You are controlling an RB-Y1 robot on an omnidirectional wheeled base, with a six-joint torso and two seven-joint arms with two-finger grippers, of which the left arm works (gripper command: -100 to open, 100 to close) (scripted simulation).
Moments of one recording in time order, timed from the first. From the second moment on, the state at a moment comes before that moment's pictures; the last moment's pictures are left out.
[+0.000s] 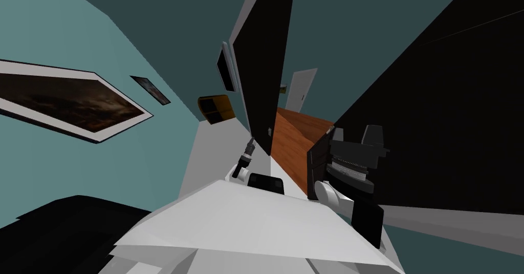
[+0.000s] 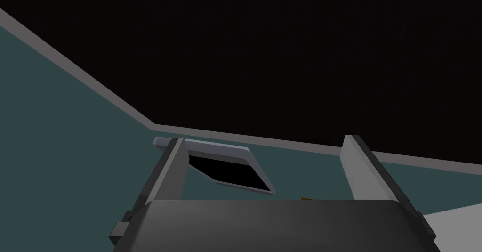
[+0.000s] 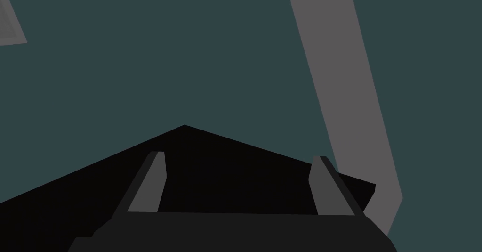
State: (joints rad) arm 0.29 0.10 -0.27 -1.56 -0.03 -0.59 0.01
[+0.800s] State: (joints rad) arm 0.22 0.10 -0.34 -1.36 -0.04 -0.64 0.03
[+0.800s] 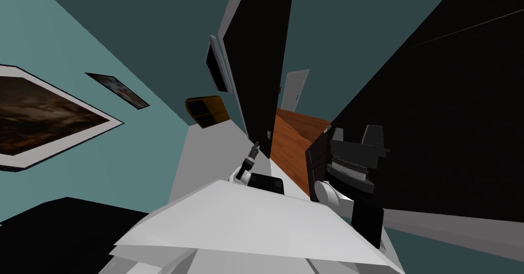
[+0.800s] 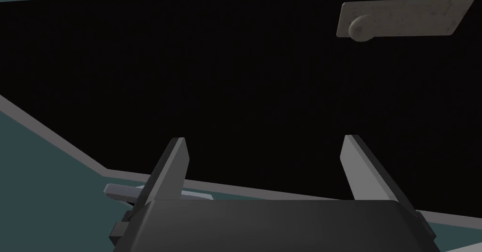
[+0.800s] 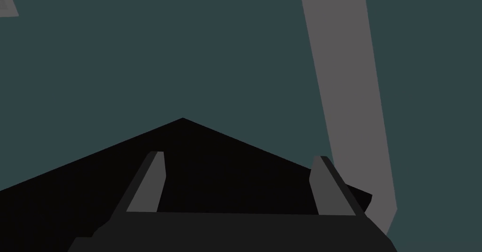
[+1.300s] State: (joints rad) arm 0.19 0.10 -0.38 -1.24 -0.04 -0.67 0.04
